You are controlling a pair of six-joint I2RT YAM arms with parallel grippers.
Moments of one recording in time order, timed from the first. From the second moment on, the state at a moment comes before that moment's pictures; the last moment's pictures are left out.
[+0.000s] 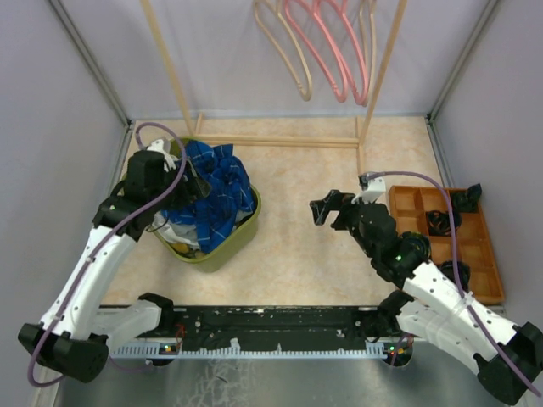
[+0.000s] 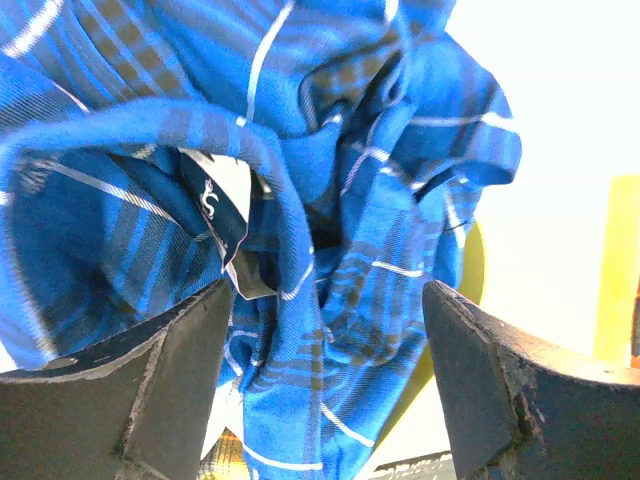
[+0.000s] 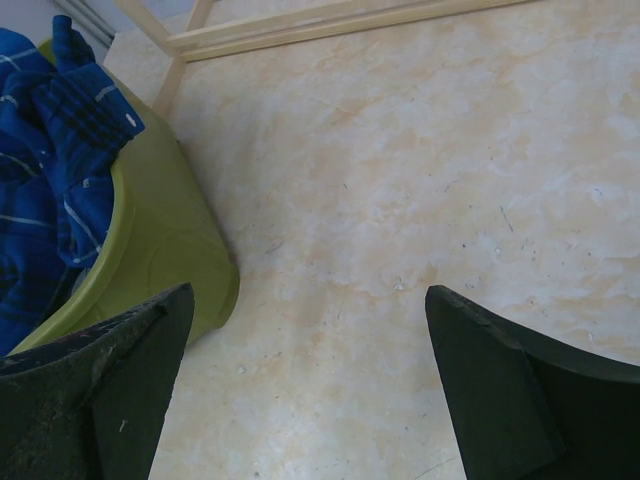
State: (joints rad) left arm -0.33 1.04 1.09 -0.70 -0.03 -0.55; right arm 0.67 0.75 0.54 -0.04 0.28 0.54
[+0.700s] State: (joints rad) left arm -0.32 1.05 1.35 -0.83 -0.09 -0.46; right arm 0.67 0.65 0.57 -0.16 0.21 0.52
